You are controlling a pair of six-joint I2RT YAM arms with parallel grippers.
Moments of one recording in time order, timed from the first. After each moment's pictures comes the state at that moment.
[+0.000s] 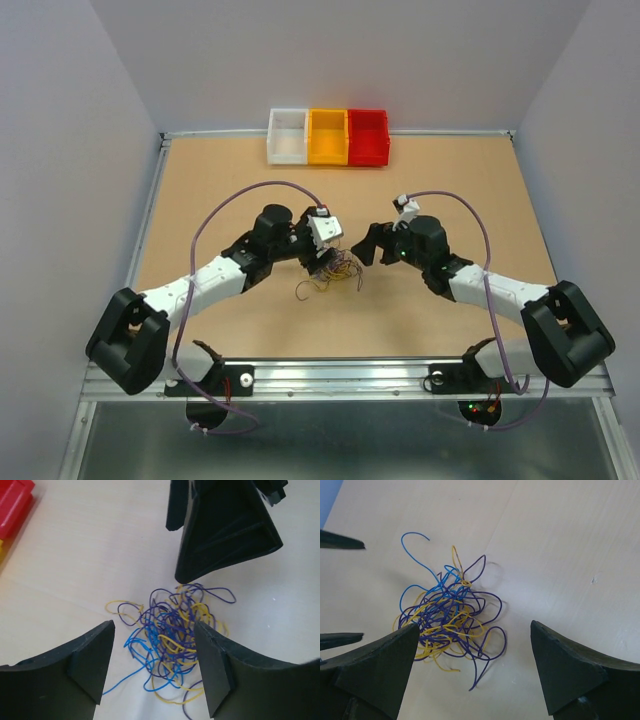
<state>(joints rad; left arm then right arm) -0.66 1.33 0.75 0.12 0.42 0.42 0.54 1.33 0.56 0.38 -0.20 0.44</state>
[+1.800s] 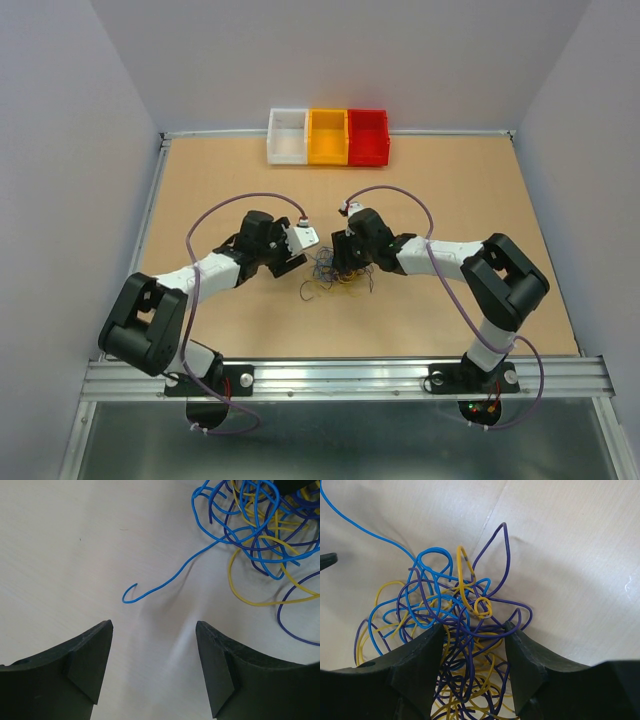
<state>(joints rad) -0.46 1.39 0.62 0.04 0.25 0.69 0.73 1.74 0.94 0.01 -0.05 0.36</state>
